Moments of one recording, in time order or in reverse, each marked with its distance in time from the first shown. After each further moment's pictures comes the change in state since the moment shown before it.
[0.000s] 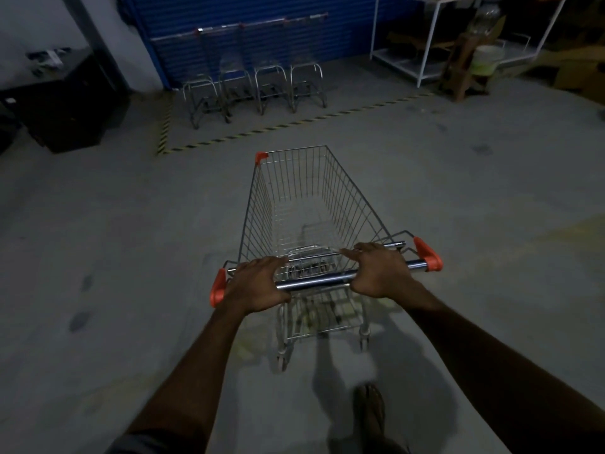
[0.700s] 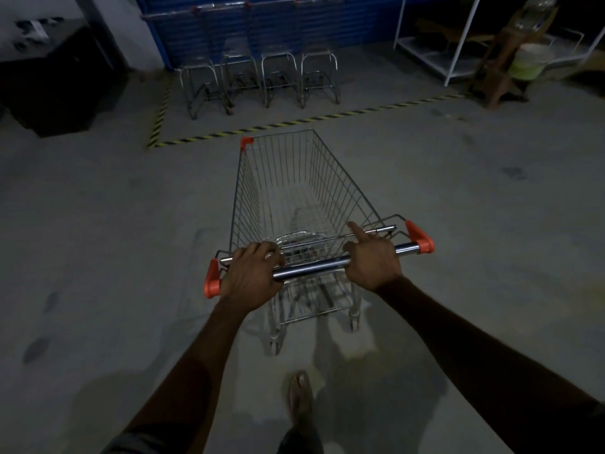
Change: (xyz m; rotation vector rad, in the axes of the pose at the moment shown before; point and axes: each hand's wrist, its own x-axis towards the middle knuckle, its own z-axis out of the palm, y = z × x) left_hand 0.355 -0.033 -0.041 0.210 0.280 0.077; right_hand 0.353 0.164 -0.030 -0.152 0.086 -0.013
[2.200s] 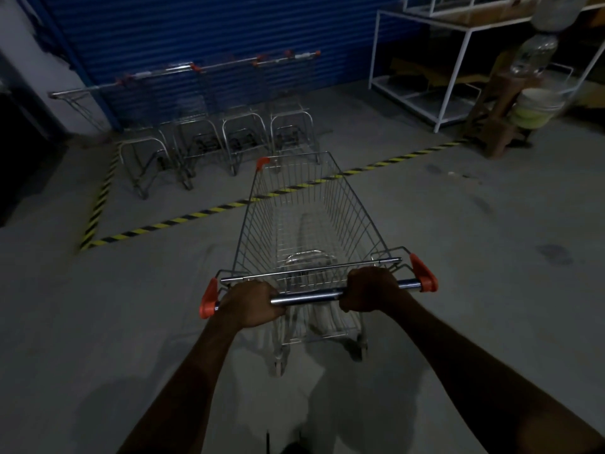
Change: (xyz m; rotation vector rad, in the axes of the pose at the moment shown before) left_hand 0.815 -0.284 0.125 -0.154 -0.429 -0.068; right_hand 0.787 0.264 -0.003 0.119 -0.383 0.137
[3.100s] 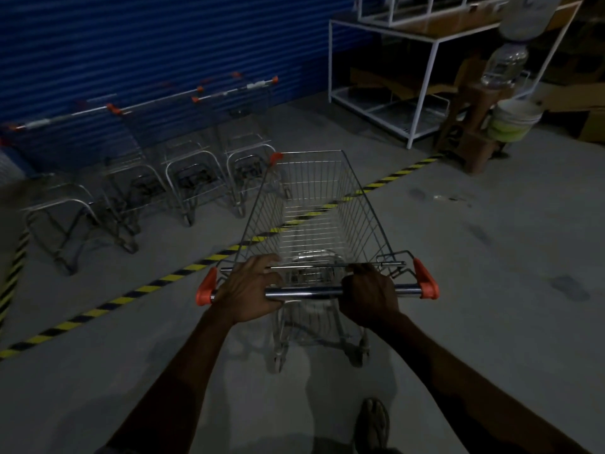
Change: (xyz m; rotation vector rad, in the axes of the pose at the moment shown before) left_hand 0.523 -0.110 -0.135 0.006 0.326 0.493; right_hand 0.425 0.115 -0.137 0.071 0.332 0.201
